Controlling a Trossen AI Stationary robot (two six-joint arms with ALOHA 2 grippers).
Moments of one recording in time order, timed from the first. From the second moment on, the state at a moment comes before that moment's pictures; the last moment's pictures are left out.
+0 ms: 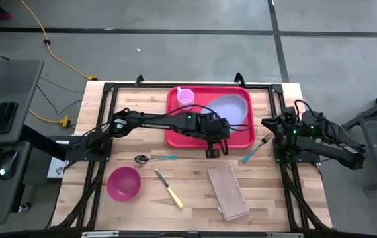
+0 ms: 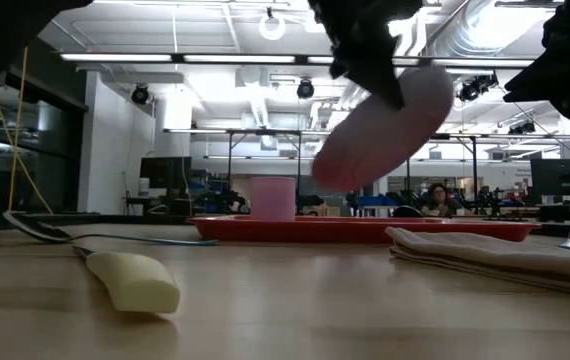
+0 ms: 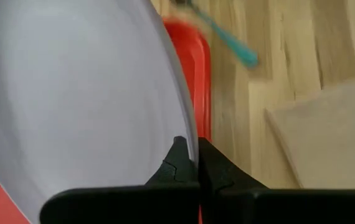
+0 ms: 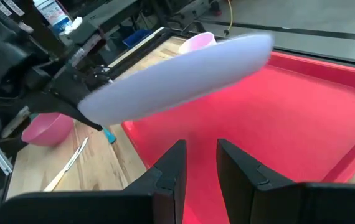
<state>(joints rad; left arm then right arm) -0.03 2.22 2.20 -0.90 -0.21 0.05 -0.31 0.02 0.46 -0.78 0.08 0.52</state>
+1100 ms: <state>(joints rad) 0.02 2.34 2.20 -0.94 -0.24 0.15 -0.31 0.01 0.46 -0.78 0.07 0.52</state>
